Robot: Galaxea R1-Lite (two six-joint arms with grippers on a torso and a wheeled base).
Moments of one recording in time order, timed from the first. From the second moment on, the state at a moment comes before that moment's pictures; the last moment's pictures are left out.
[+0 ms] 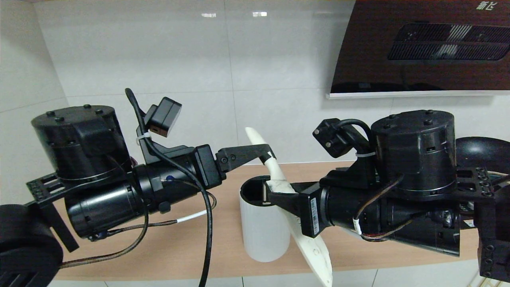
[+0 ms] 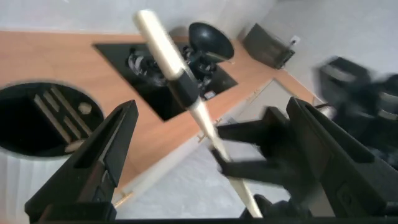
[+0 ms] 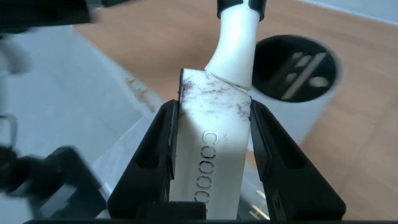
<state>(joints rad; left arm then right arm) -0.57 1.55 -0.72 -0.75 -0.34 -0.66 0.91 1.65 -0.99 -0.35 -0.04 0.26</state>
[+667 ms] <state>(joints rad) -0.59 1.63 -0.73 -0.83 -0.34 -0.65 0.96 1.65 -0.98 -0.37 -0.04 0.28</state>
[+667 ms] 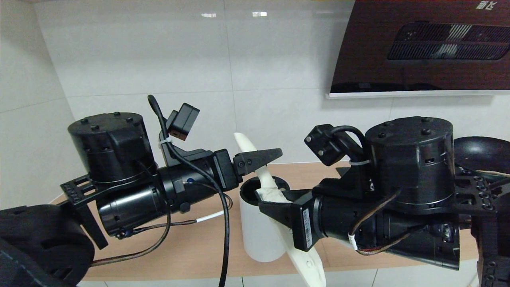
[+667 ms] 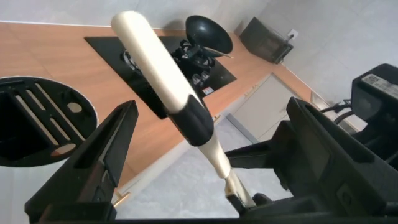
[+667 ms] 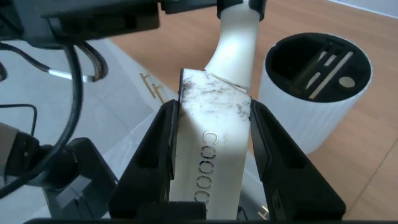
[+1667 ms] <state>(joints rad) -0.59 1.66 -0.73 -0.85 -0.32 -0.65 1.00 1.66 -0.96 -0.39 -0.04 0.27</state>
